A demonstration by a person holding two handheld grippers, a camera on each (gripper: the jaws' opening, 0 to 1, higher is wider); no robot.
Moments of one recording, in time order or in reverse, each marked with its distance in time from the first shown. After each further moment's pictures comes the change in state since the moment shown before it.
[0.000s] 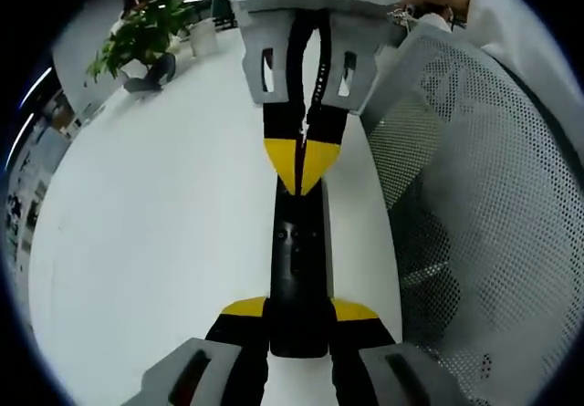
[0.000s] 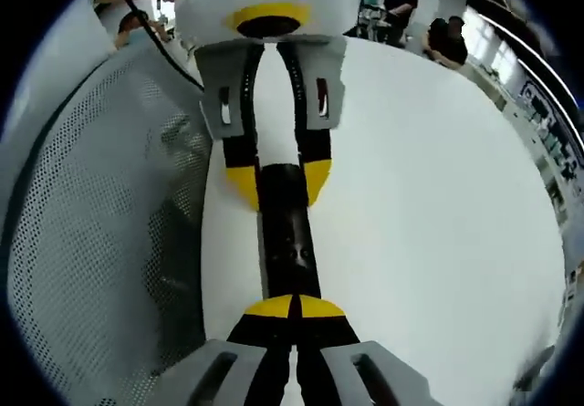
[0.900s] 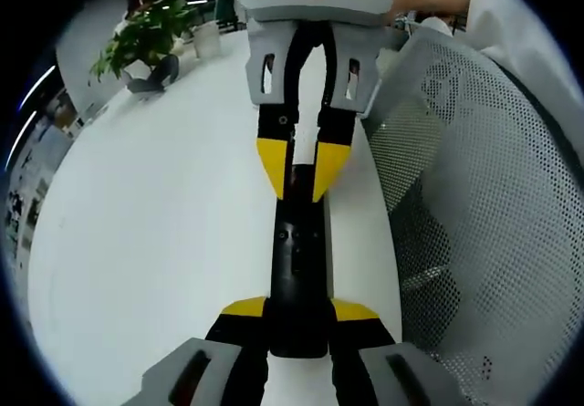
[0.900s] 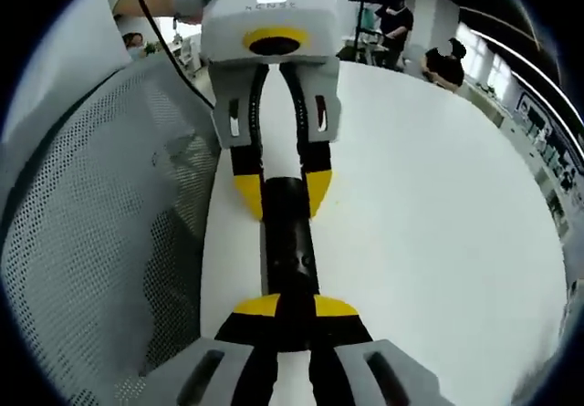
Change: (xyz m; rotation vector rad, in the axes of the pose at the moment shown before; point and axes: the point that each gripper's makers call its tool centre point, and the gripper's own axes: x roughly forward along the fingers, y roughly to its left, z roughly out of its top) left arm 0.000 0.000 0.000 -0.007 -0.016 0.004; right arm 0.006 0.003 0.005 -0.215 0.045 0.022
